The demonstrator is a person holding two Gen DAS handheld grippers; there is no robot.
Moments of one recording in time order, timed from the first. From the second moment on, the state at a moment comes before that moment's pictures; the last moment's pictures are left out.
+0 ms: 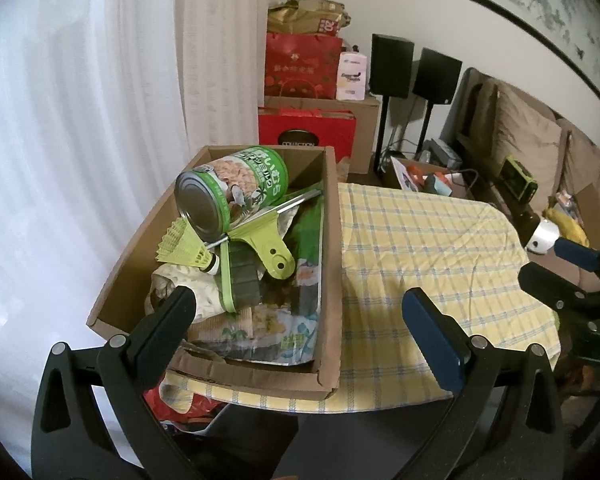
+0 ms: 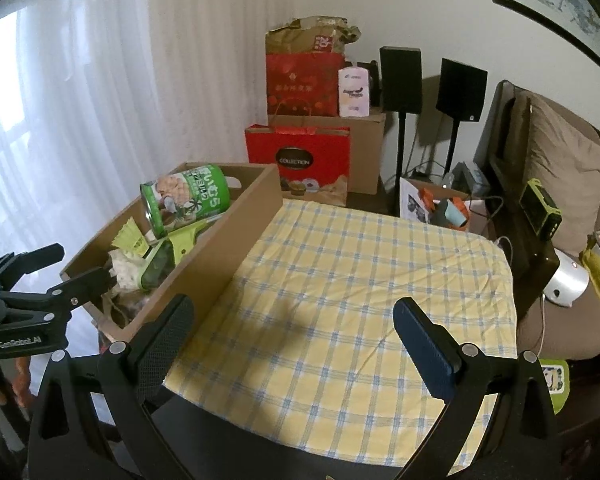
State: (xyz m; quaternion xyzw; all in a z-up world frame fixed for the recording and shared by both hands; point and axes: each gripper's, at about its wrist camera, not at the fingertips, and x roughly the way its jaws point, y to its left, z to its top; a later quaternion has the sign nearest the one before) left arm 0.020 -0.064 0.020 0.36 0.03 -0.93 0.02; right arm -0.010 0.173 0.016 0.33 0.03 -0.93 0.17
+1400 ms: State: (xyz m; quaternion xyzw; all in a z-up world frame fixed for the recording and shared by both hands) left arm 0.032 -0.029 0.015 0.35 0.01 -0.94 0.01; right arm 0.013 0.196 0.007 0.31 0.02 -0.94 0.12
